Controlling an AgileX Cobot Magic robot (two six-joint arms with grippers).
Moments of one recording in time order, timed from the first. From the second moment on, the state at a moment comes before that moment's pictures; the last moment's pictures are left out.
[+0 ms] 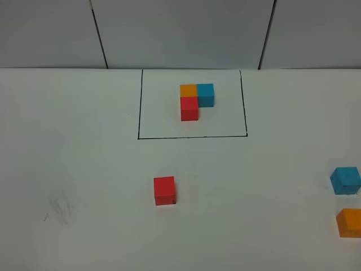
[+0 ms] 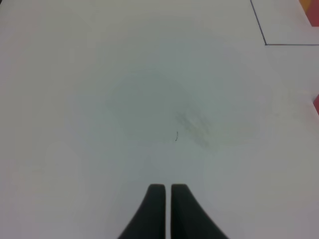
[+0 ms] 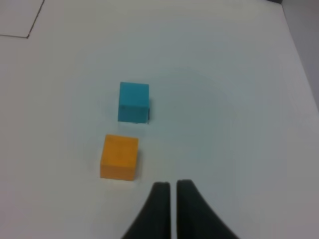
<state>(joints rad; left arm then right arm) 0.02 -0.01 -0.51 -0.02 1.07 -0.01 0.03 0.03 -0.50 -0.13 1.07 -0.02</state>
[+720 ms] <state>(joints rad) 0.02 -0.01 -0.51 -0.02 1.07 -0.01 0.03 0.03 -0.50 -0.13 1.07 -0.02</state>
